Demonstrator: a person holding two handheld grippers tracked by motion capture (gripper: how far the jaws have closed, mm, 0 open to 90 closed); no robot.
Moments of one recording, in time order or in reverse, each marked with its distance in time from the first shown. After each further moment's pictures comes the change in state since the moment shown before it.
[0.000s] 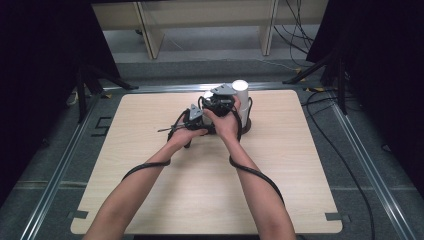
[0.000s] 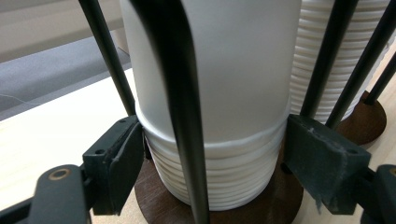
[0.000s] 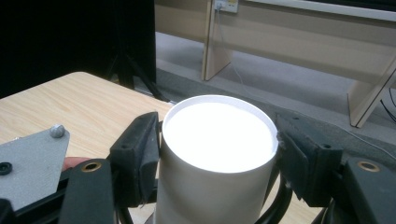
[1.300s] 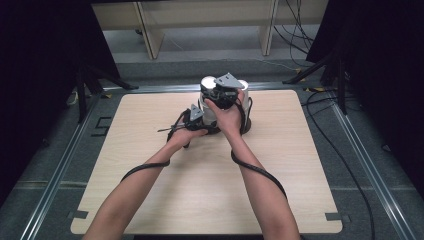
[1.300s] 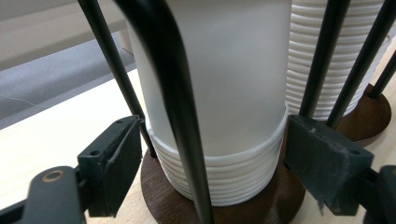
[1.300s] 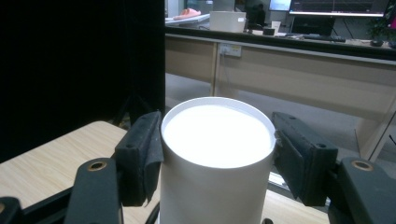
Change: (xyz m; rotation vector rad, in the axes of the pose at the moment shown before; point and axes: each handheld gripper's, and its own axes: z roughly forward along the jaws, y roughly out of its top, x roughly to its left) left arm -0.002 0.002 -0.003 0.002 0.014 0.023; right arm -0.002 0.039 -0.031 -0.162 0.046 0.029
